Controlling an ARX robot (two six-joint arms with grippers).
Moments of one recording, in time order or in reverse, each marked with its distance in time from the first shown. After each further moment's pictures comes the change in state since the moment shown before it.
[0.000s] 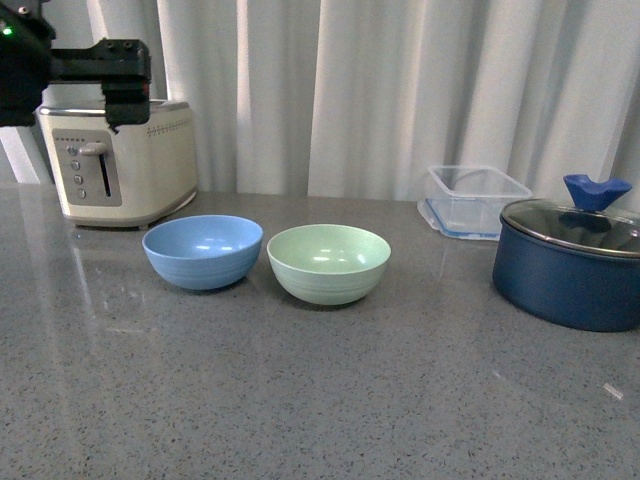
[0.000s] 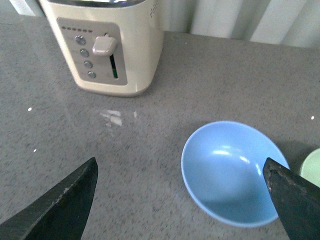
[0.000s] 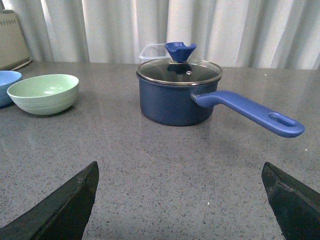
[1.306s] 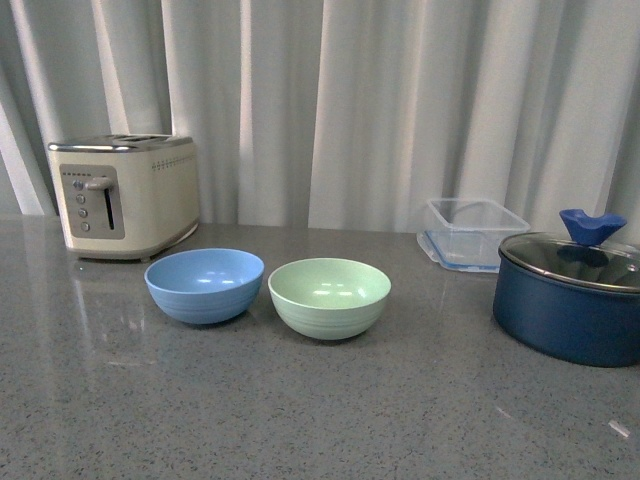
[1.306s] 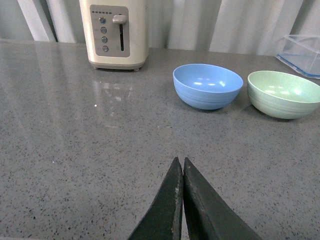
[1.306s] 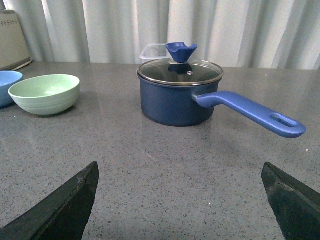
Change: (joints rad) left arm 0.071 -0.904 -1.211 0.626 0.201 0.066; right arm 0.000 0.000 0.000 0.000 0.000 0.000
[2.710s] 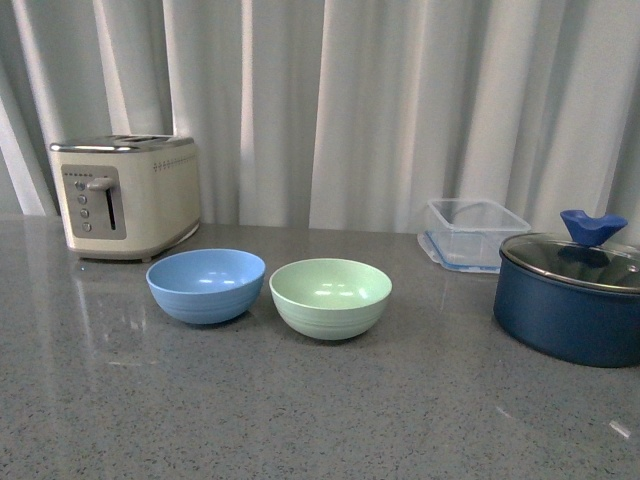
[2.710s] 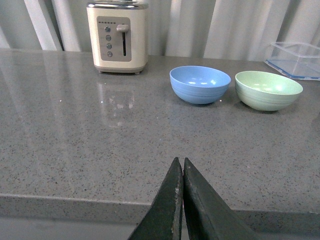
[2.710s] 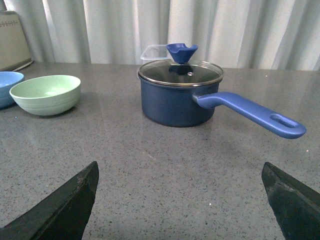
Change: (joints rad) left arm 0.000 -0.738 -0.076 -0.633 0.002 0.000; right arm 0.000 0.000 0.000 0.000 -0.001 0.000
